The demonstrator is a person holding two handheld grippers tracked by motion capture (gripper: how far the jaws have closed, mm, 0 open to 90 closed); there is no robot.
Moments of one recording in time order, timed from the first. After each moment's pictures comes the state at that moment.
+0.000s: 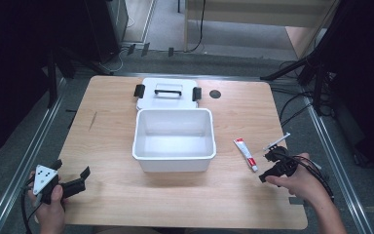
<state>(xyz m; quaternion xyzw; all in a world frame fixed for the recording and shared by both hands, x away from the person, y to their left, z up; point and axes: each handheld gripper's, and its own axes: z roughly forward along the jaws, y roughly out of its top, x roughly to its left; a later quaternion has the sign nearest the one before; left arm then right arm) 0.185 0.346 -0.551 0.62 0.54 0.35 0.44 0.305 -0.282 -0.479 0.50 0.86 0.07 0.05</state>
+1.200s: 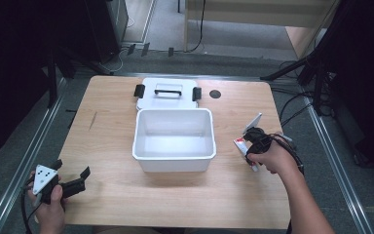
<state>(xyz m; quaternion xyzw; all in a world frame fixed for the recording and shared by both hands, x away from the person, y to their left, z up) 0.185 0.347 -0.552 0.62 0.54 0.35 0.44 0.377 -0.232 -0.491 0.49 0.87 0.00 0.03</state>
